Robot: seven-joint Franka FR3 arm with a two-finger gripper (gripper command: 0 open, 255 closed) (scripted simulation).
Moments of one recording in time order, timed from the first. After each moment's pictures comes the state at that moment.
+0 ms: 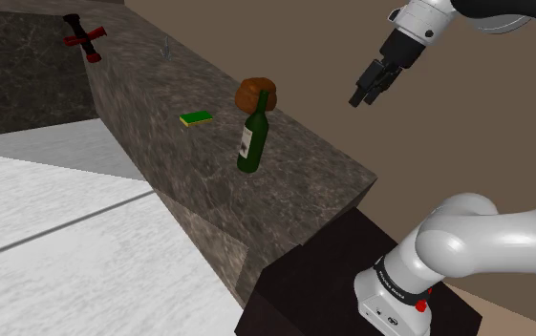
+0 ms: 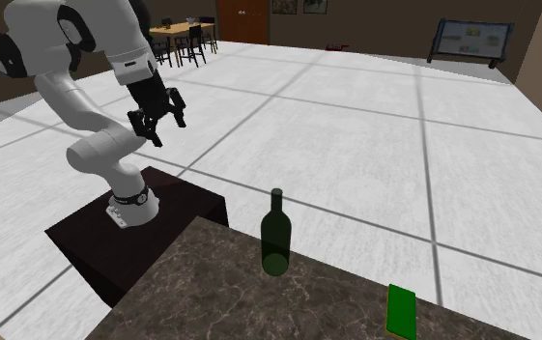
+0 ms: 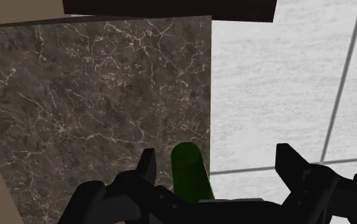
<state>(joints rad) -0.02 -0.83 -0.04 -2.36 0.09 1.67 -0.14</state>
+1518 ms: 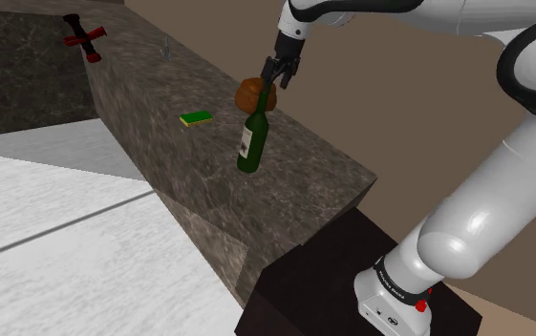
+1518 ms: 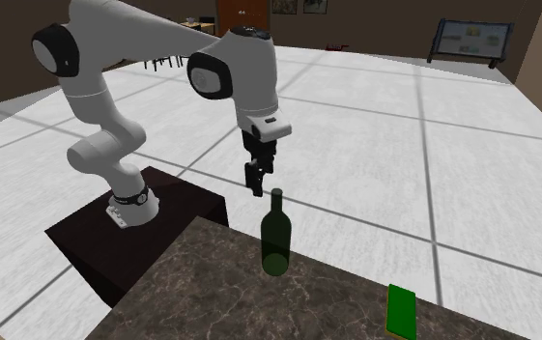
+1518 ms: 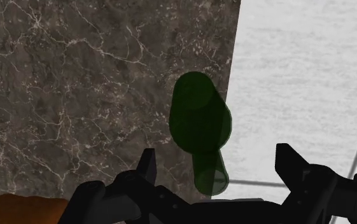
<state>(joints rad) 0.03 0.04 0.03 -1.78 0.02 1.87 -0.16</state>
